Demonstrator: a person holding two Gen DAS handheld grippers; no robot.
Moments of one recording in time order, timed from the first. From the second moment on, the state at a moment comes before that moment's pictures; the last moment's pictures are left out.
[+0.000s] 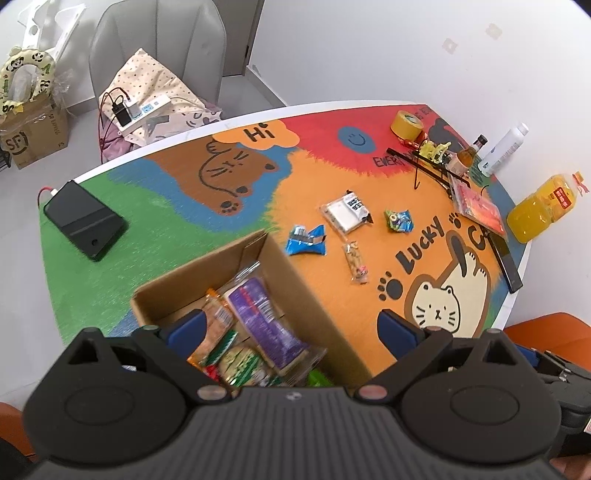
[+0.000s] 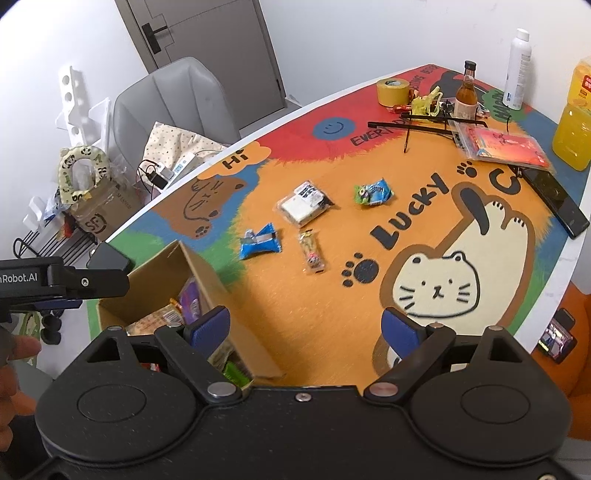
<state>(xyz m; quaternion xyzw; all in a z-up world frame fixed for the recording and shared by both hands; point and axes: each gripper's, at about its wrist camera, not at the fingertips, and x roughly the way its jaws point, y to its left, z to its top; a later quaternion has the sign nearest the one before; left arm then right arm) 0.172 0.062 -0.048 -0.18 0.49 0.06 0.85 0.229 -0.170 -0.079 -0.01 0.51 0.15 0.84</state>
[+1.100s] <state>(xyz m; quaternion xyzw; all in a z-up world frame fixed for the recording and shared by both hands) 0.290 0.015 -0.094 -0.21 0.52 0.14 0.82 0.361 -0.175 -0.136 -0.06 0.56 0.28 0.78</state>
